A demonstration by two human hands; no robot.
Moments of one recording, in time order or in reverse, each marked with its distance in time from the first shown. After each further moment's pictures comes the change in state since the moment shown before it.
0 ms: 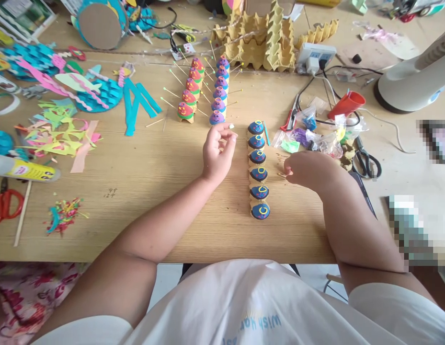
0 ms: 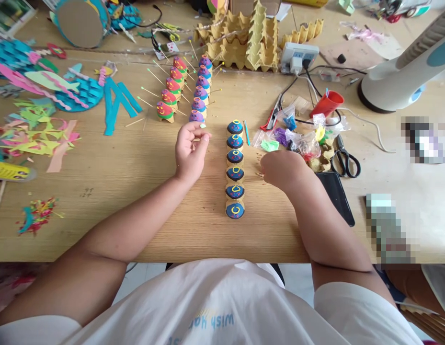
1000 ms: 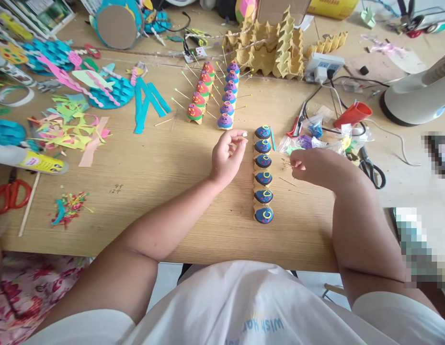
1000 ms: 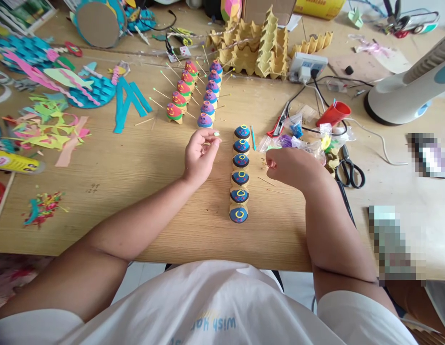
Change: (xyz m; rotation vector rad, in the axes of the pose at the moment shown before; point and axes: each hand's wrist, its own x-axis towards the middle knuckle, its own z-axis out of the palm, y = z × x) left_hand -0.002 0.014 0.005 0.004 0.003 0.007; right_hand 0.006 0.025 -0.008 0.165 0.170 -0.034
